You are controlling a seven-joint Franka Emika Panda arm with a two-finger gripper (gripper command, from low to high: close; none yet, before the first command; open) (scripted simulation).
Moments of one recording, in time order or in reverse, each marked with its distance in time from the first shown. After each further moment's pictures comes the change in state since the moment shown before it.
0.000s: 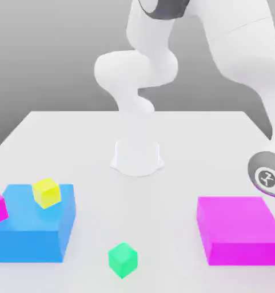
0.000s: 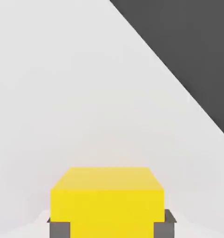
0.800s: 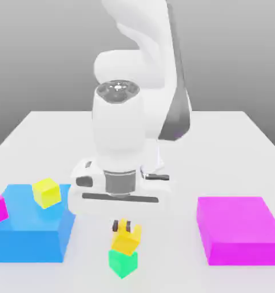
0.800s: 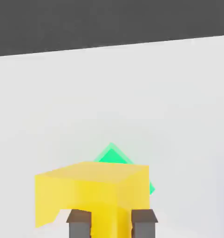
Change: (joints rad) arm -0.428 -0.438 -0.230 -0.539 0.293 0.130 0.079
